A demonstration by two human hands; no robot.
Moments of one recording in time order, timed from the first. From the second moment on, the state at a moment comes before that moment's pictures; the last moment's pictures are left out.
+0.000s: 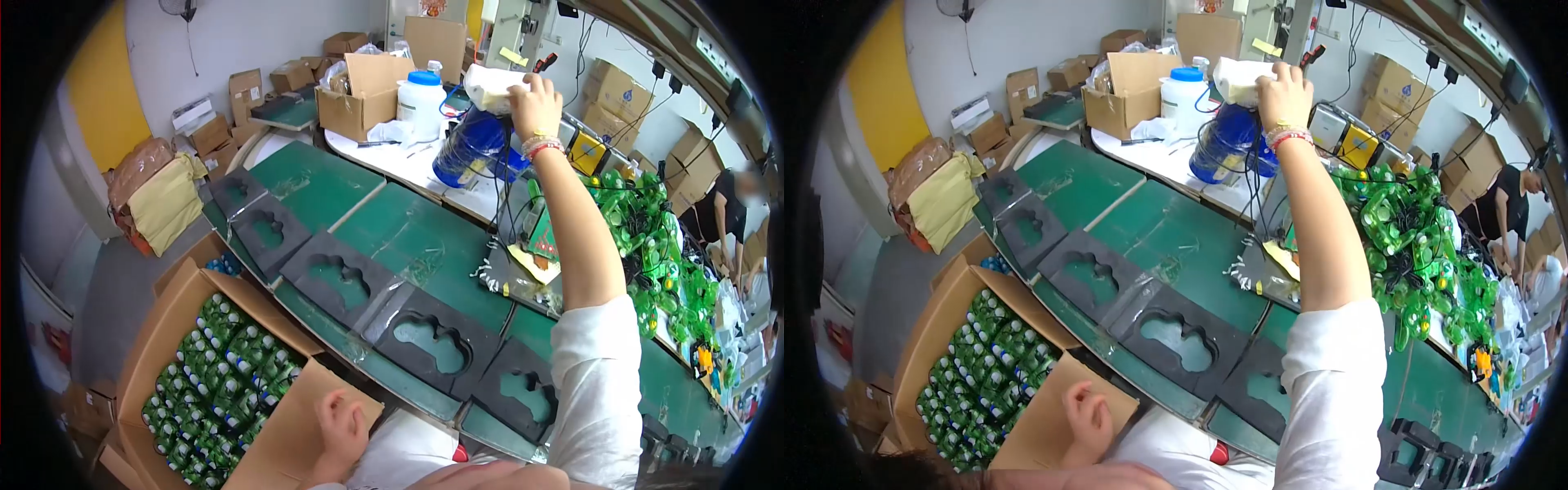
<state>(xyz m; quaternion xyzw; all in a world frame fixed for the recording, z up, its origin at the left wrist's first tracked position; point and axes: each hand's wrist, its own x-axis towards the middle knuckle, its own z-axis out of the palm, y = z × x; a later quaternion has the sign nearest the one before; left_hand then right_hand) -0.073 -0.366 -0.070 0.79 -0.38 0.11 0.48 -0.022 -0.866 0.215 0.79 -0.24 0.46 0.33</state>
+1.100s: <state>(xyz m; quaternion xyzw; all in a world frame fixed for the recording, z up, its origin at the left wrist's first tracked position) -0.148 -0.497 0.020 0.41 -0.39 -0.42 0.72 -0.312 -0.598 0.062 0.61 -0.28 0.28 -0.69</state>
